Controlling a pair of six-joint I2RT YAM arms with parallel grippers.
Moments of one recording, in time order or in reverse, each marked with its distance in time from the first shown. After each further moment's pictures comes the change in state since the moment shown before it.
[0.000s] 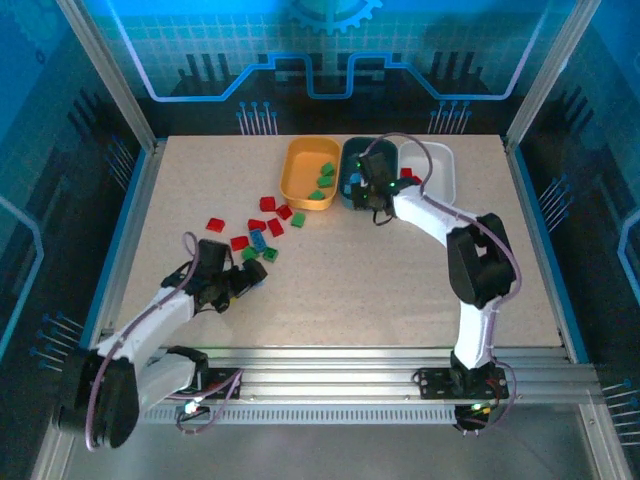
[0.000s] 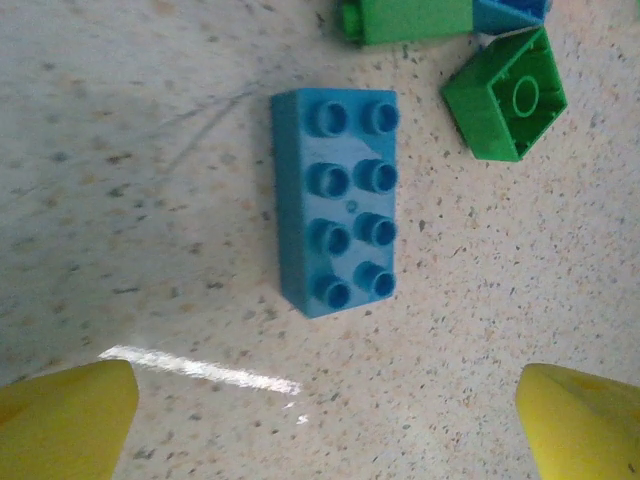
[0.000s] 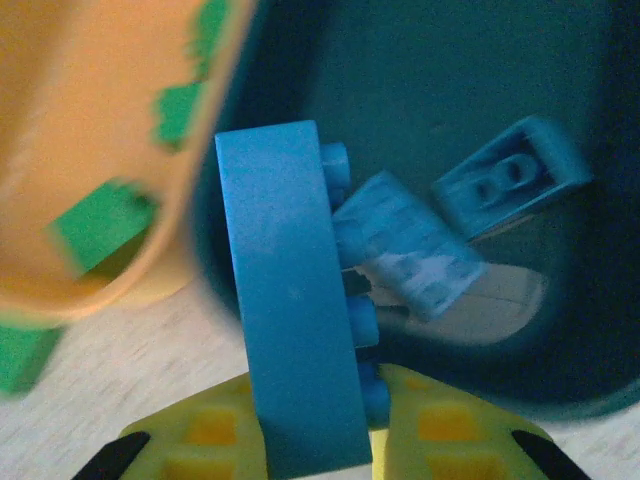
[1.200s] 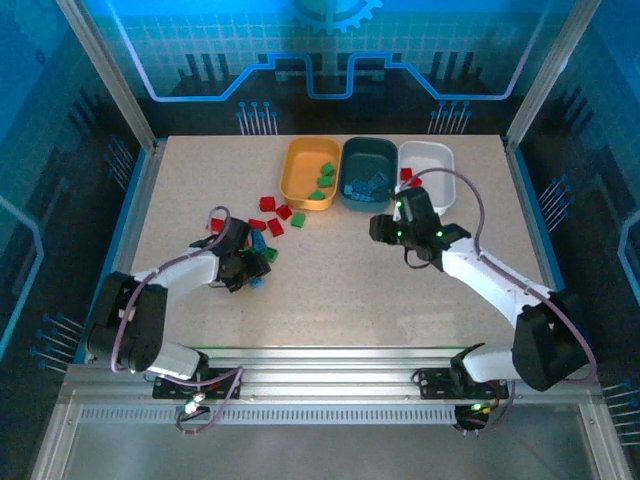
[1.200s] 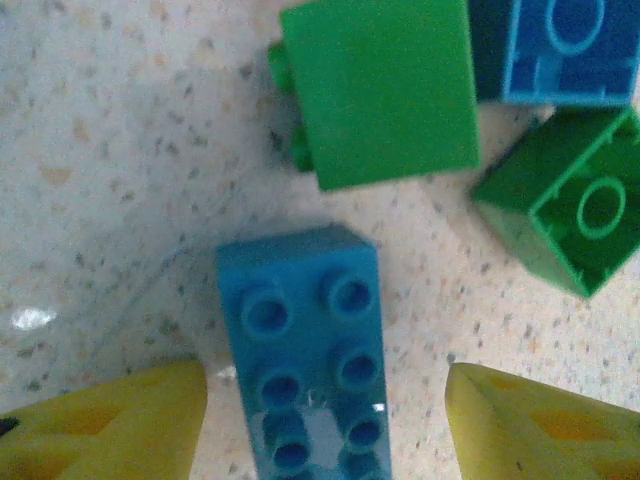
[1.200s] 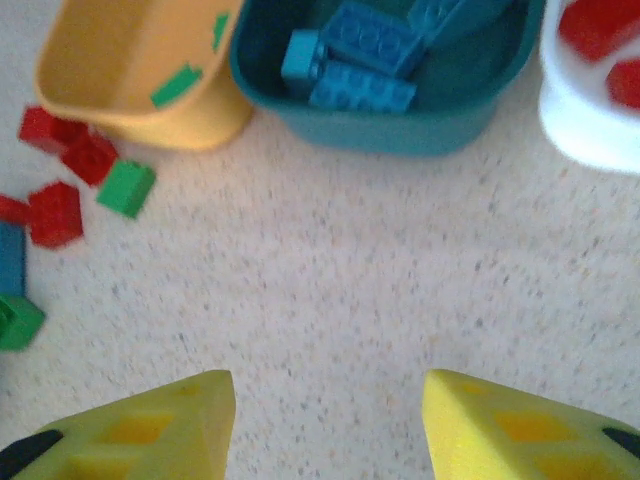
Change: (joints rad) left arm -0.049 0.390 0.216 0.002 -0.135 0.092; right arm 0.039 -0.619 -0.585 0.063 -0.098 0.095
